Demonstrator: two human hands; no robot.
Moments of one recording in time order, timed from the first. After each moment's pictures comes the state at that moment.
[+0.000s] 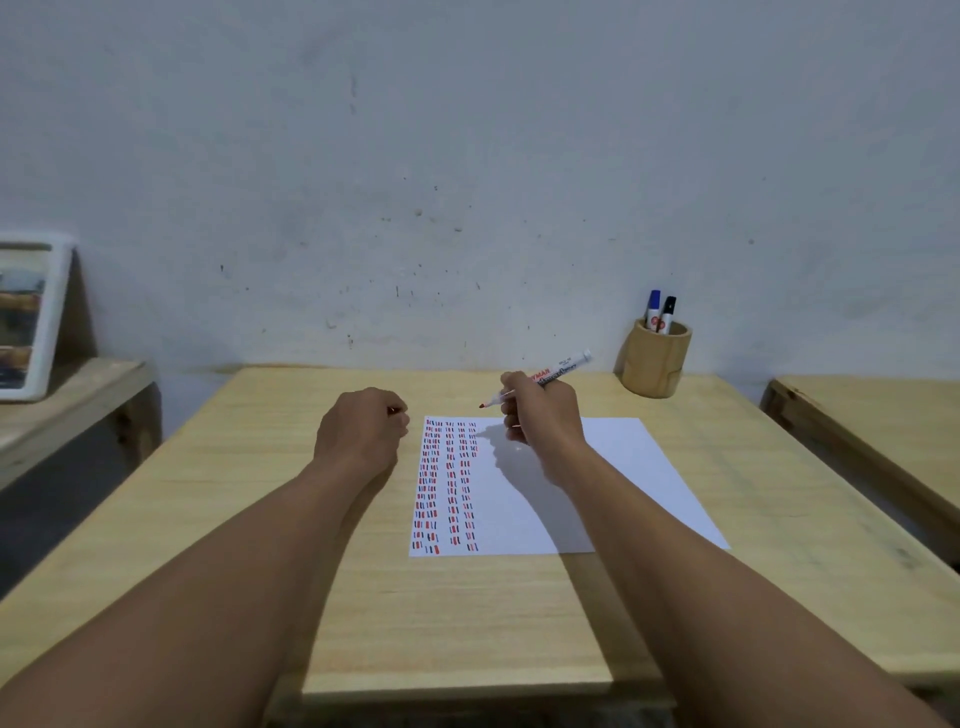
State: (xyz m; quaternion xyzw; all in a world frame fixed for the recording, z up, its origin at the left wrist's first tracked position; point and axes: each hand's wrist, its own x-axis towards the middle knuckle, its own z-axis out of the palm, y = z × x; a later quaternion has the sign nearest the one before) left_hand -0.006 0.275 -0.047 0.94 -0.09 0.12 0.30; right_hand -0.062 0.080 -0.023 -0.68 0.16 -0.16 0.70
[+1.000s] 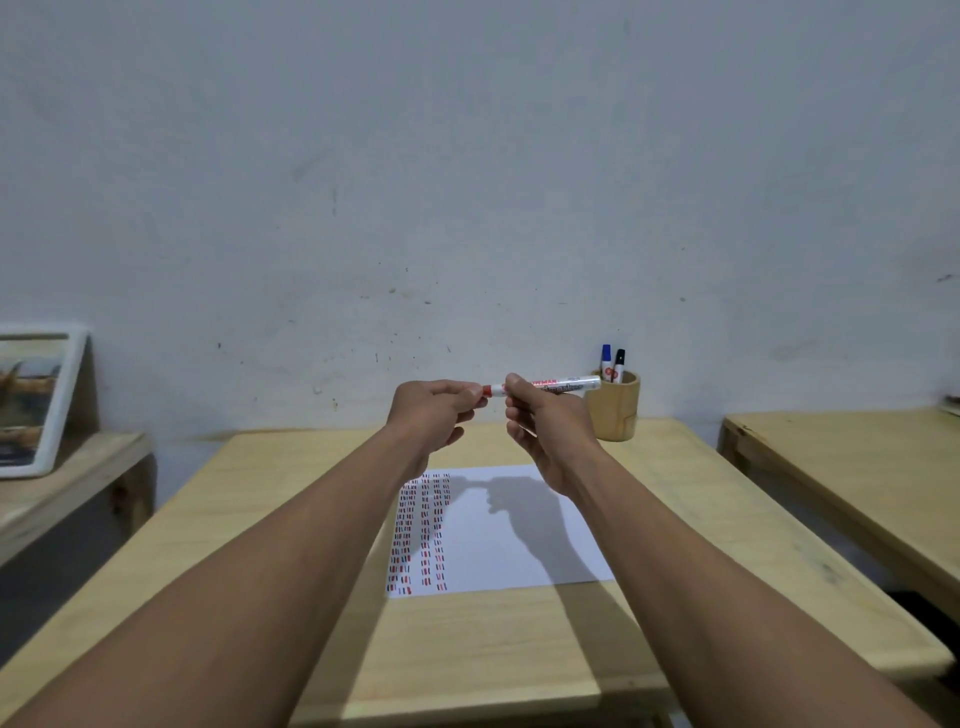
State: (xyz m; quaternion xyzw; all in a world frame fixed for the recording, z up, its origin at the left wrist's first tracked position) left_hand -0.062 0.188 0.055 0.71 -0.08 -0.07 0.70; right_hand -0.108 0.048 0.040 -0.52 0.11 -0.16 0.83
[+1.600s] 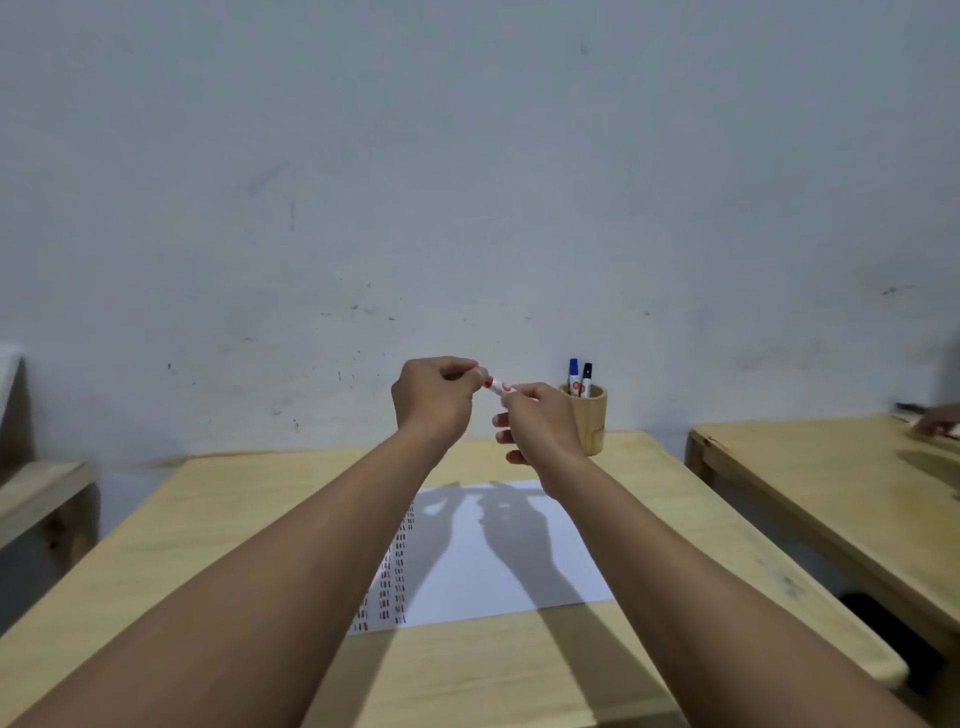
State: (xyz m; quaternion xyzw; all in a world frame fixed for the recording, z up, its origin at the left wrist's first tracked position) left_hand -0.064 0.133 0.079 0.75 -0.12 0.12 0.64; right_hand -0.110 0.023 0.057 -0.72 0.18 -0.22 0.64
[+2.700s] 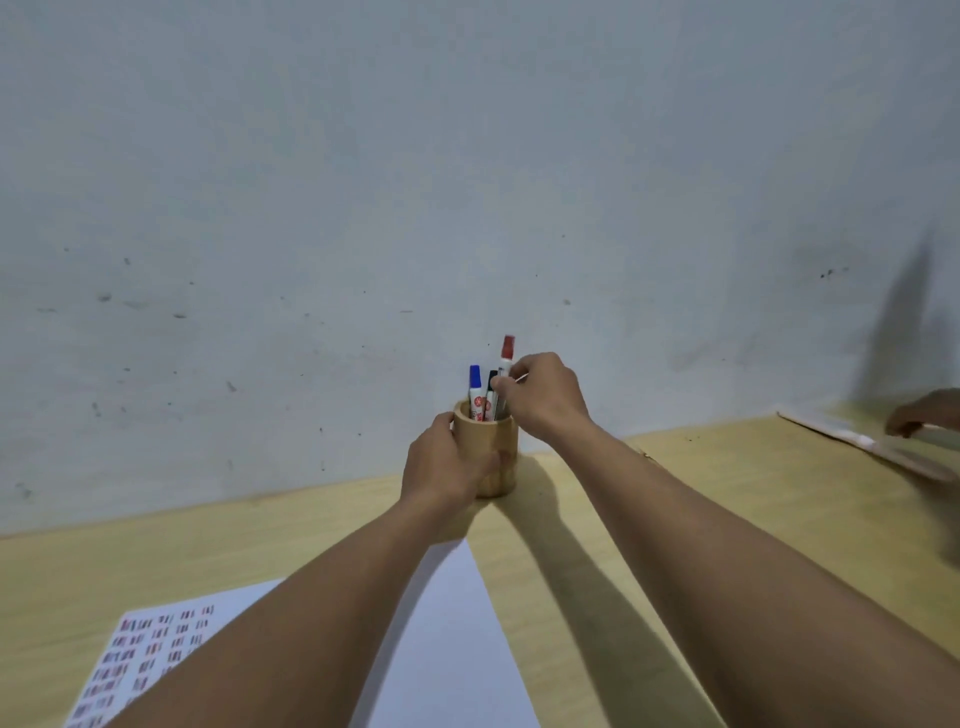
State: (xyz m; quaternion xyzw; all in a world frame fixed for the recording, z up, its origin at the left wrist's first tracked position) left_hand 0.042 -0.056 -0.023 0.84 -0.21 0.01 0.50; right_hand 0.001 -0.177 0.043 -0.86 0.22 -0.27 0.36
